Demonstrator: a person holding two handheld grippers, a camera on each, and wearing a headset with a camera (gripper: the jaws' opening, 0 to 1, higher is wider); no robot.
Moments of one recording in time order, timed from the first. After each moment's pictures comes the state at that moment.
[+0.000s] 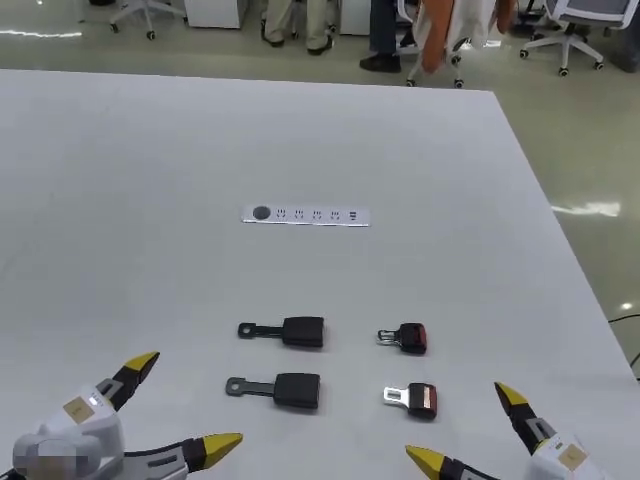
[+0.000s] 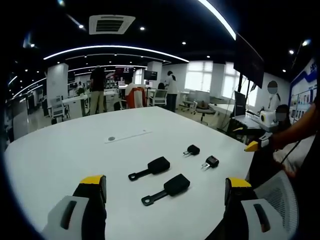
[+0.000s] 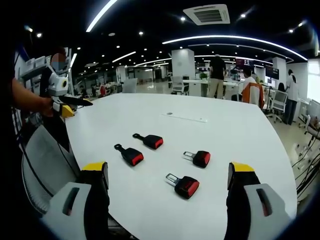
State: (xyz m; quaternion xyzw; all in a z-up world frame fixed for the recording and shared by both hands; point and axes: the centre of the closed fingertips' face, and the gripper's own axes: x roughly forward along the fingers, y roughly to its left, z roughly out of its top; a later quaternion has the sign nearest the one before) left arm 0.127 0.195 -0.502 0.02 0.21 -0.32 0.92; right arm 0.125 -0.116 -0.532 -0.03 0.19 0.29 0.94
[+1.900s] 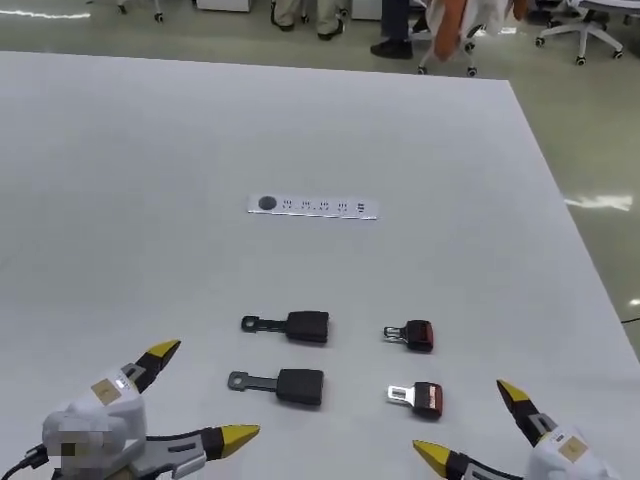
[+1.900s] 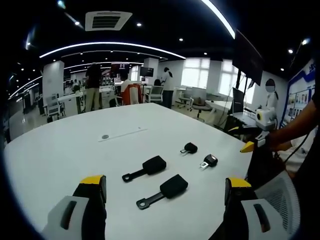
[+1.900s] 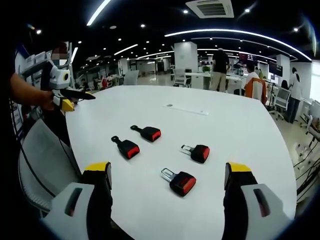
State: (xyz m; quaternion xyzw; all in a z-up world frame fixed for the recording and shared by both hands) left arm 0.142 0.178 -0.514 0.02 0.23 -0.34 0.91; right arm 0.138 -0.119 -0.549 -0.04 0.22 0.30 0.93
